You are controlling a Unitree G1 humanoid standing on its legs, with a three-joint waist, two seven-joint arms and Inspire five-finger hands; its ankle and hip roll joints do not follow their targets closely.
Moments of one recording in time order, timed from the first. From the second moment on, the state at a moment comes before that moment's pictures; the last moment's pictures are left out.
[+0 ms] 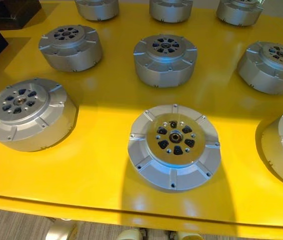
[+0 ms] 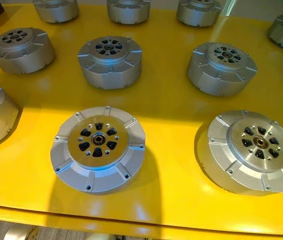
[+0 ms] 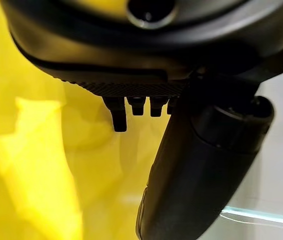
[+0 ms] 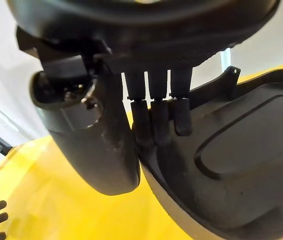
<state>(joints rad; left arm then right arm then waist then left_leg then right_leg) 0.26 0.49 -0.01 -0.08 -0.31 0.05 -0.11 -0.21 -0.75 0.23 -0.23 -0.38 0.26 0.31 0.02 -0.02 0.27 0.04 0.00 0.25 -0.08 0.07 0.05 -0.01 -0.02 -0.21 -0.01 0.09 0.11</state>
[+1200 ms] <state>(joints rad) 0.21 0.52 0.03 -0.08 -0.35 0.10 -0.17 -0.26 -0.79 0.21 -0.23 -0.30 0.33 0.28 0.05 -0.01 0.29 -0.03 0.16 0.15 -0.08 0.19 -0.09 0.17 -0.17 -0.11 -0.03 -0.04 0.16</state>
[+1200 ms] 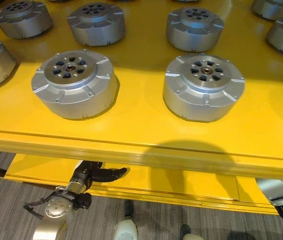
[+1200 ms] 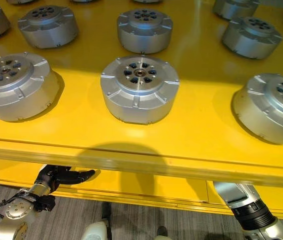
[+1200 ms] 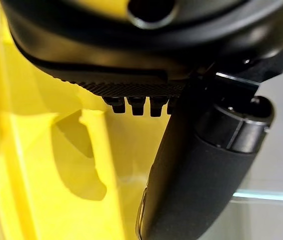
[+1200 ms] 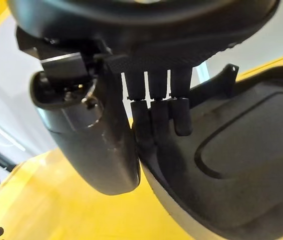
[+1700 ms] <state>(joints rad) 0.25 0.48 0.01 -0.01 -0.34 0.11 -0.17 -0.30 -0.80 0.25 -0.19 -0.27 0.30 0.32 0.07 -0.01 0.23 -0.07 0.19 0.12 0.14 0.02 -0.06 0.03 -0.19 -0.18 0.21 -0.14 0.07</state>
